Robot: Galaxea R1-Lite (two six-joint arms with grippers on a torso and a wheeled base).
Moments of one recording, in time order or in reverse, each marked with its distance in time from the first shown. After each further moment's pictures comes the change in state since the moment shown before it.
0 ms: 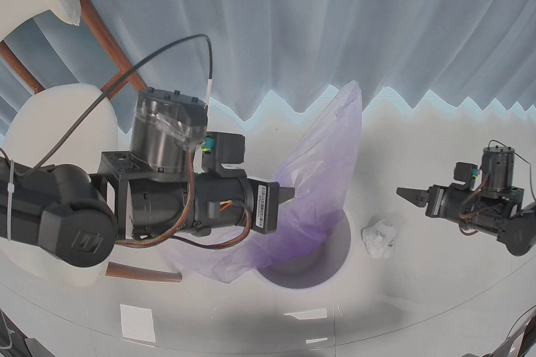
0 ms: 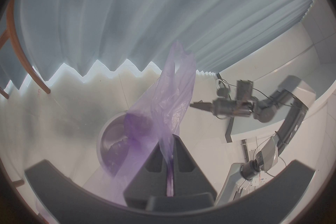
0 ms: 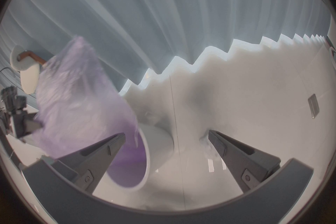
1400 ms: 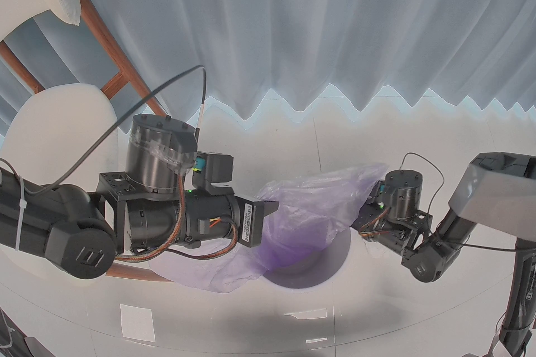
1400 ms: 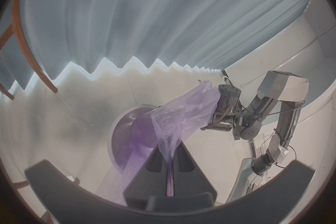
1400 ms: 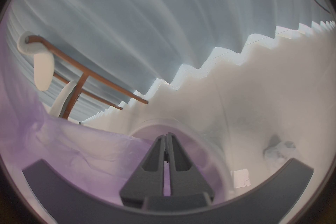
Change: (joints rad) left arm 0.033 0.004 0.115 -0.092 0.018 0.054; right arm 0.335 0.536 -0.233 -0.517 -0.136 0.145
